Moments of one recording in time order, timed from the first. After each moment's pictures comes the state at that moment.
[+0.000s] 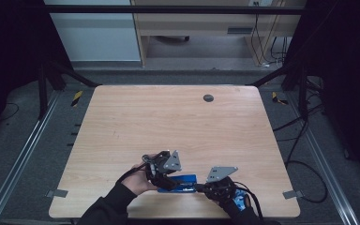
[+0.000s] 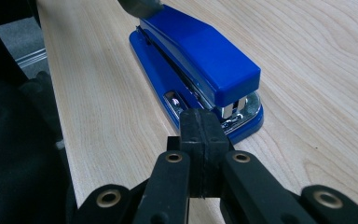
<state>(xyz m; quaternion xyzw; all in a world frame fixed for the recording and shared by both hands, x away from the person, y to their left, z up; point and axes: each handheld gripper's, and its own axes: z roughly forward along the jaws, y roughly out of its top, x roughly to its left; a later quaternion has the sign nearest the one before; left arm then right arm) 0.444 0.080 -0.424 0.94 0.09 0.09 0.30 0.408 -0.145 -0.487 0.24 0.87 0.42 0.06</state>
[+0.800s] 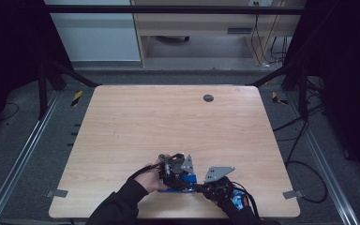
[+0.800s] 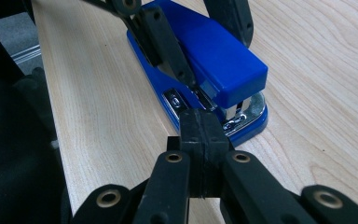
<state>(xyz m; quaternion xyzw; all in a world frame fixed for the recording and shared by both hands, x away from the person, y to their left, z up) 0.456 0.045 -0.446 0.97 0.05 0.06 0.23 0.410 -0.140 -0.490 0.24 0.88 0.41 0.06</state>
